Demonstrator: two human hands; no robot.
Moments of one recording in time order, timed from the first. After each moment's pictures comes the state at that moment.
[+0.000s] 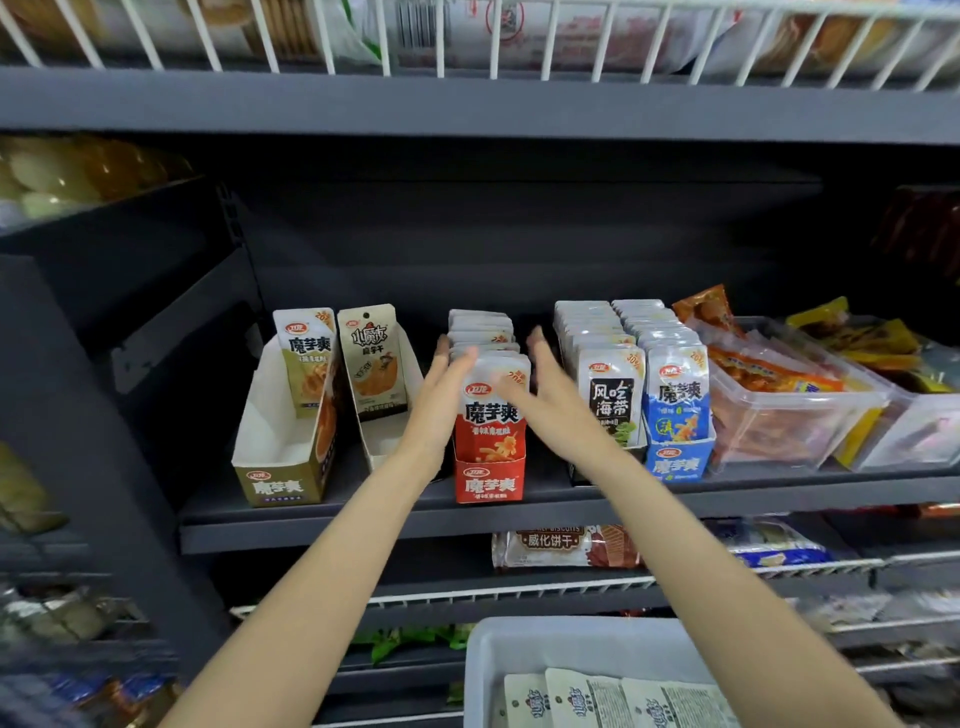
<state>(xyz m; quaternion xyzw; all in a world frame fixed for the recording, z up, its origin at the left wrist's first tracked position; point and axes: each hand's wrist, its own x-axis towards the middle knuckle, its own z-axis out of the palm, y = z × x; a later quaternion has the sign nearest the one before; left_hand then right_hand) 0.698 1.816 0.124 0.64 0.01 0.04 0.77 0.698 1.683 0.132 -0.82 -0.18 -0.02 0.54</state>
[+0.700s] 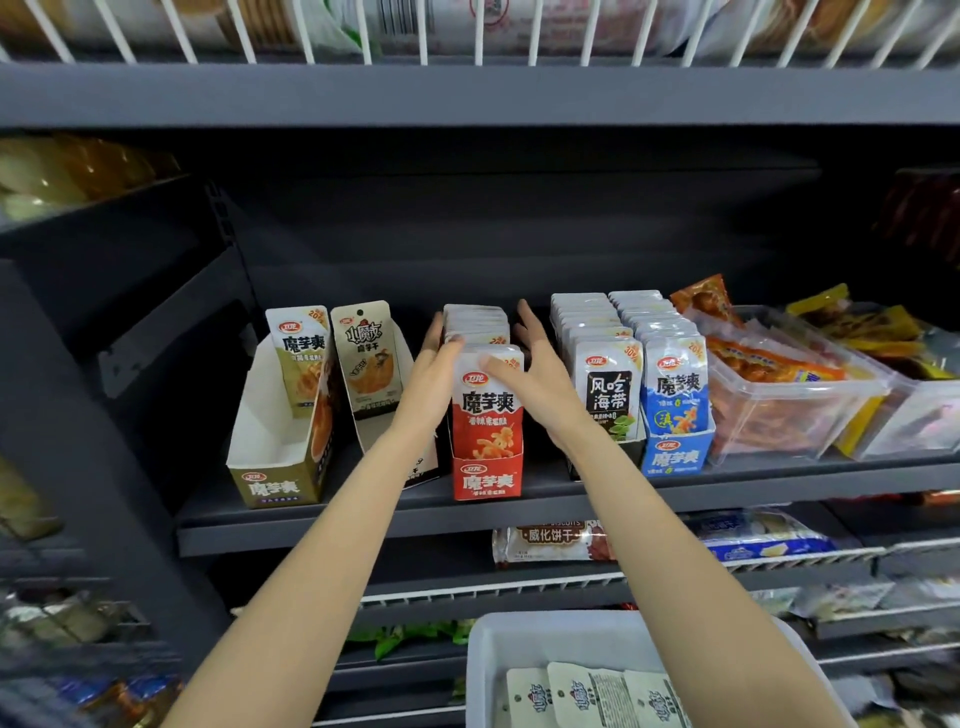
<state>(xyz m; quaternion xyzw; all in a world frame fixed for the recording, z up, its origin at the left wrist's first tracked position) 0.714 1.821 0.135 0.73 0.01 0.06 0.68 0.728 1.694 0.128 -0.77 -0.12 -0.04 0.62</state>
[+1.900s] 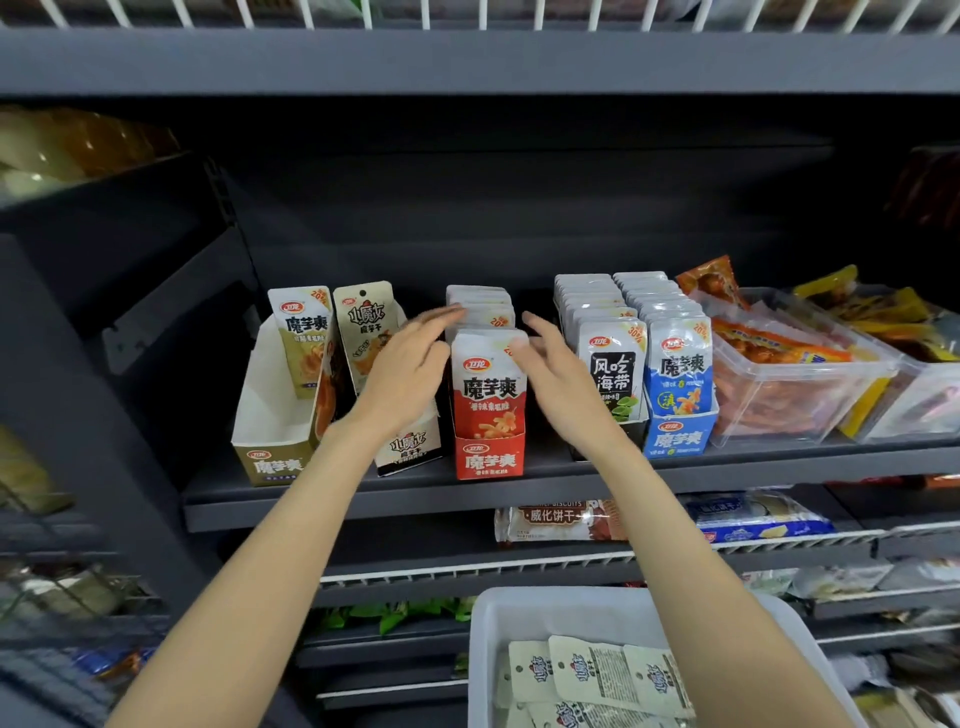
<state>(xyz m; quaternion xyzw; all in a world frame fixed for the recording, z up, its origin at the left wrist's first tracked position) 0.701 1.854 0.134 0.90 -0.14 0.18 0.38 0.692 1.678 0.123 -0.82 -0.16 -0.08 0.55</state>
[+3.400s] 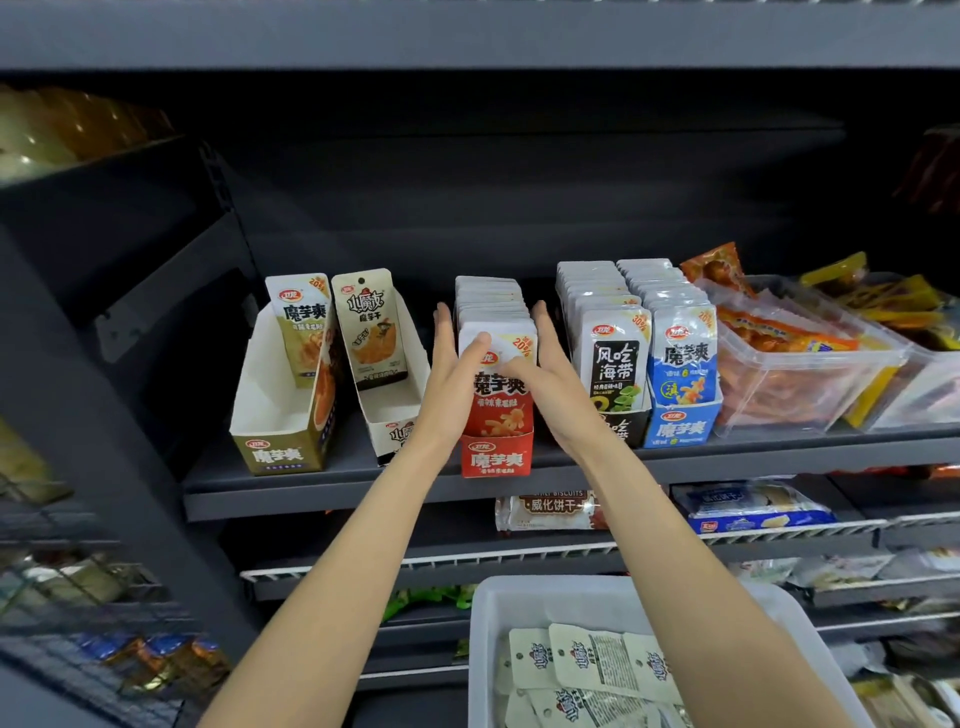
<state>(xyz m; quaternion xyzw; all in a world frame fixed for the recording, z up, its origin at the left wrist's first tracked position) 0.694 1.806 0.104 0.70 -0.04 0.07 0.71 0.703 1.688 0.106 -0.72 -0.15 0.01 0.68</state>
